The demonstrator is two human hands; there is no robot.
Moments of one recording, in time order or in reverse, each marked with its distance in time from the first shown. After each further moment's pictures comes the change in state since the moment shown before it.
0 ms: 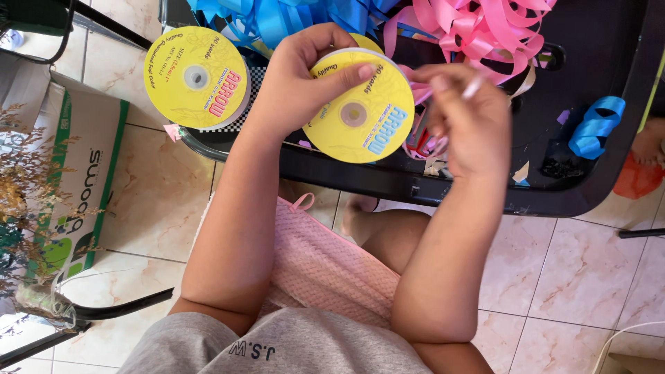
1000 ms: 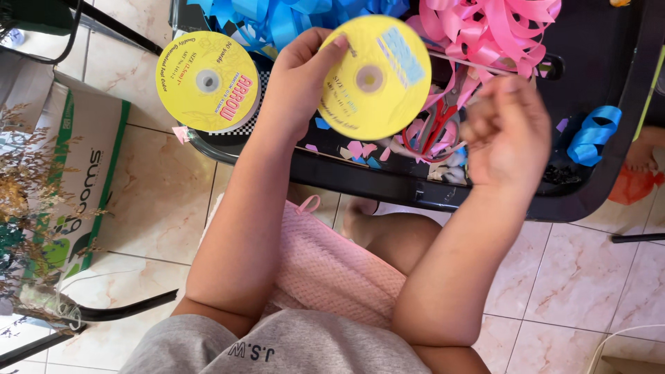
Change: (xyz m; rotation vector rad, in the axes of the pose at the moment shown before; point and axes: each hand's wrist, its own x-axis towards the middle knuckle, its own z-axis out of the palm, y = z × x) left_hand 0.005 -0.009 -0.001 -0.372 0.259 -0.302; right_hand -0.001 0.002 -0.023 0.177 0.179 0.134
